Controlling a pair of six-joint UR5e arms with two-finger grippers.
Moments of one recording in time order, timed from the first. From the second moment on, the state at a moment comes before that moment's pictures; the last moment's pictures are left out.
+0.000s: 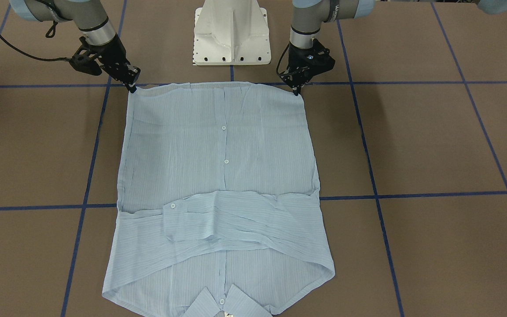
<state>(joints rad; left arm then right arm) -0.21 -1.86 -2.05 -1.61 -1.51 -1.85 0.23 -1.70 2.11 -1.06 1.59 1.89</state>
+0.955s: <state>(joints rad) -0.12 -1.74 -2.33 -1.57 -1.55 -1.98 0.08 -1.77 2.31 -1.06 1.61 2.01</state>
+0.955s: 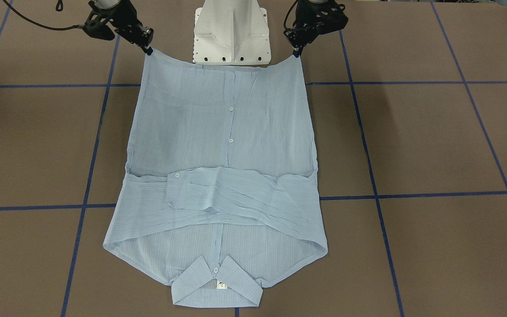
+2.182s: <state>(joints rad) -0.67 -1.94 -2.17 -1.58 -1.86 -1.88 0.46 -1.74 2.37 -1.07 1.57 2.07</state>
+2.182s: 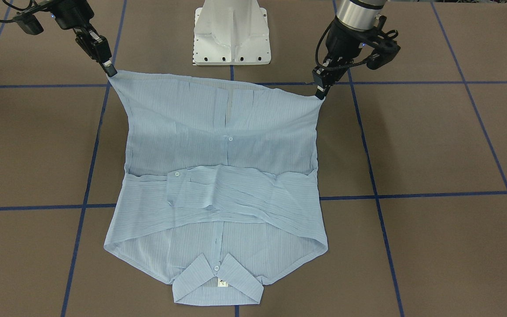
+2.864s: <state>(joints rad) -0.78 -2.07 -1.84 -1.77 -1.89 -1.79 0.60 -1.34 2.05 -1.31 1.58 2.02</state>
